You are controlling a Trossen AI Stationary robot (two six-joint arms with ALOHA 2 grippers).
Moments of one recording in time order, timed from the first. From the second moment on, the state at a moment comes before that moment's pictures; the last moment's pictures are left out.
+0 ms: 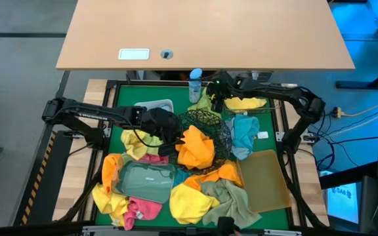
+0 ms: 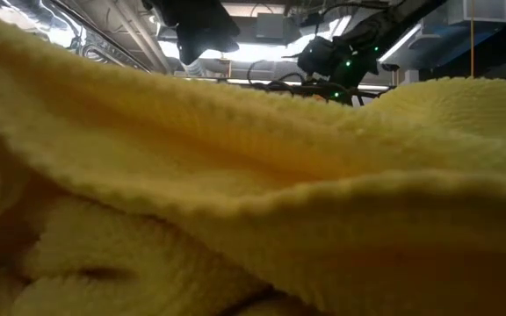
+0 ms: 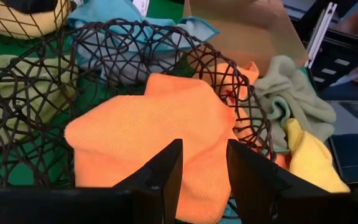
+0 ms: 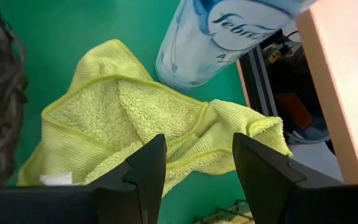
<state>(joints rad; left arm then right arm) -0.02 1.39 1.10 -0.35 0.06 -0.28 -0.52 1.71 1.22 -0.44 0.03 -0.45</state>
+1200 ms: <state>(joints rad) -0.05 1.39 1.10 -0.35 0.06 -0.28 -0.52 1.84 1.22 -0.42 0.15 -0.42</state>
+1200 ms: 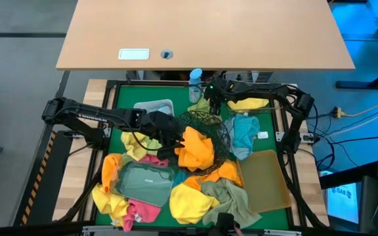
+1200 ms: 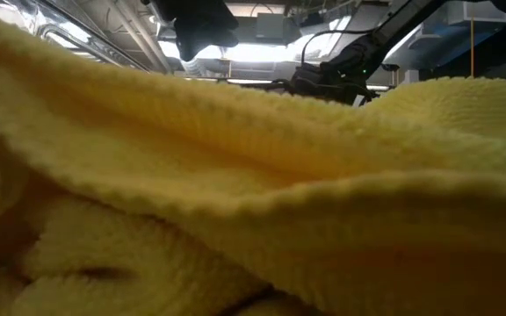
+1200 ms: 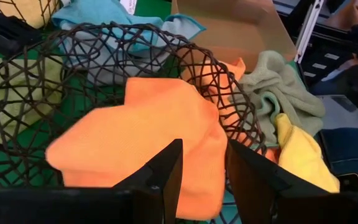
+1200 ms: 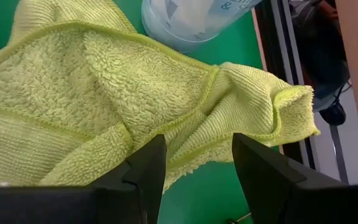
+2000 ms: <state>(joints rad) -0.06 1.39 1.10 -0.35 0.04 -0.28 -0.54 1.84 1.22 -0.42 0.11 -0.36</state>
